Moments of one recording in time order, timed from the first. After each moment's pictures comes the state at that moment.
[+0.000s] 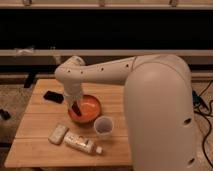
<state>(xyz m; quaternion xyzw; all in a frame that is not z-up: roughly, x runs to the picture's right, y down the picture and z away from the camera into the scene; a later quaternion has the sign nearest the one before) -0.168 0.092 0.761 -0.31 0.13 0.53 0.78</state>
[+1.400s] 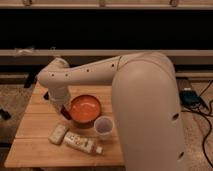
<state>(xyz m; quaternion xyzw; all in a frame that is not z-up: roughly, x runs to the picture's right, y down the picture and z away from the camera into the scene) -0.226 0.110 0.736 -0.33 0.11 0.46 0.82</state>
